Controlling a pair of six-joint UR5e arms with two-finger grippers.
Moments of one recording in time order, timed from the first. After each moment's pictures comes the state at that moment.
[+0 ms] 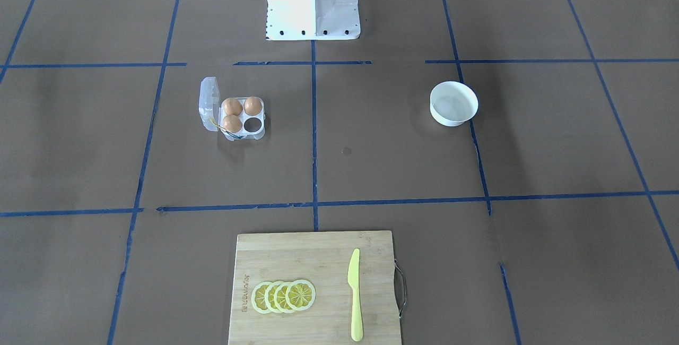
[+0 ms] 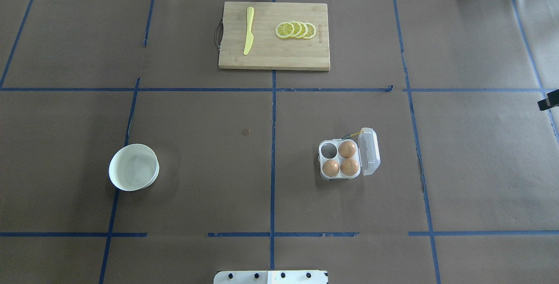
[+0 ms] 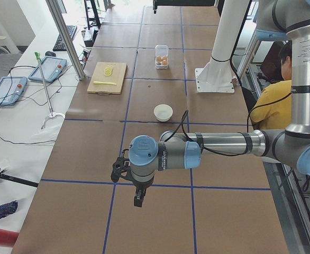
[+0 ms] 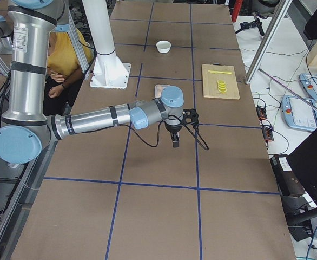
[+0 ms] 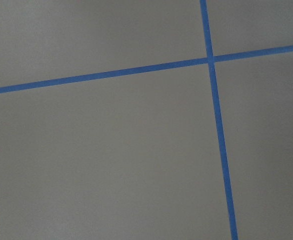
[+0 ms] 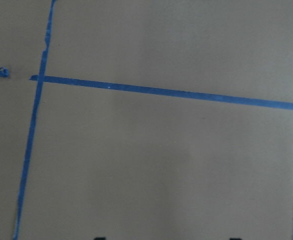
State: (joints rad) left arm -1.71 -1.45 -1.68 -1.57 -2.31 0.27; right arm 1.23 -1.71 1.94 -1.30 2.33 0.49
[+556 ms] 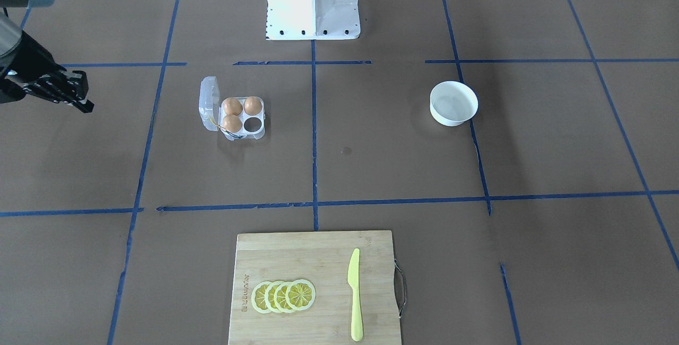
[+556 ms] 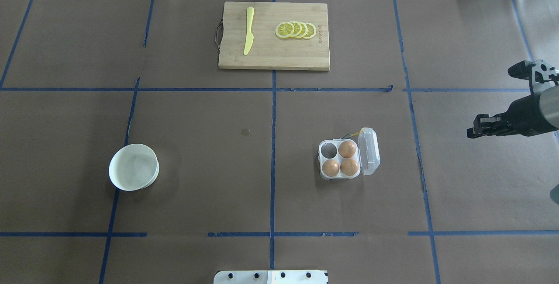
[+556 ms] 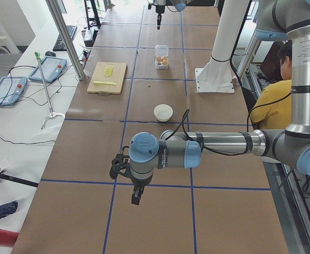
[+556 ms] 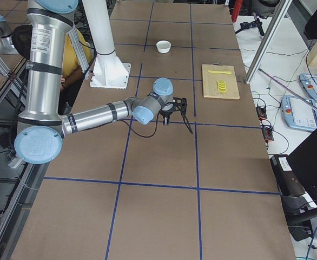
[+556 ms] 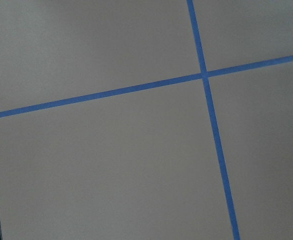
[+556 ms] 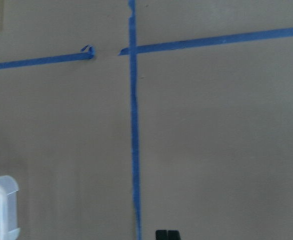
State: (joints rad) left arm -1.71 -1.45 -1.69 -1.59 -2.32 0.27; right arm 0.89 -1.70 1.95 -0.93 2.22 1.09
